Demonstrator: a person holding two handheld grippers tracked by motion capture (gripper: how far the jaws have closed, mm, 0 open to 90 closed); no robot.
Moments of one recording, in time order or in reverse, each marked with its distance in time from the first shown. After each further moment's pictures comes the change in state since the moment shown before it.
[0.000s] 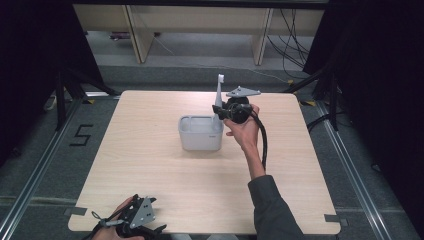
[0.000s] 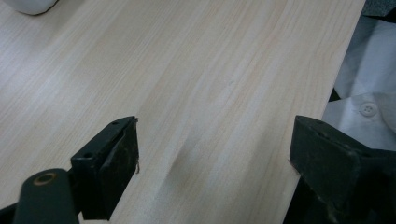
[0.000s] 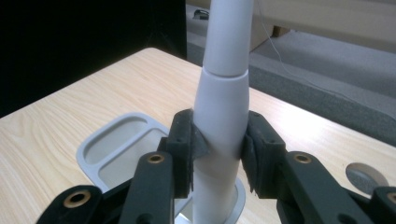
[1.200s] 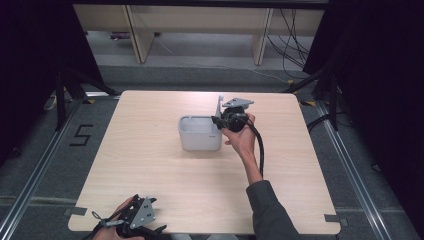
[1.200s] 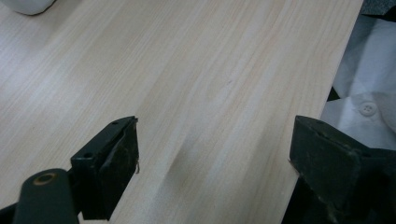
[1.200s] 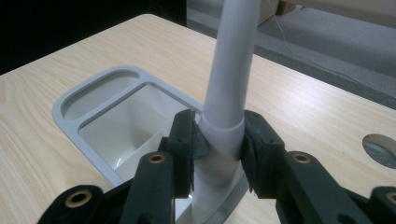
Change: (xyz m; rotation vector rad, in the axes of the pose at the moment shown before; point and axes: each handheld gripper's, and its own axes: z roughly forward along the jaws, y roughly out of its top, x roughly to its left) left arm 0.000 0.000 0.000 0.018 -0.015 0.012; right arm 0.003 -0.031 0.018 0.097 -0.002 -0.006
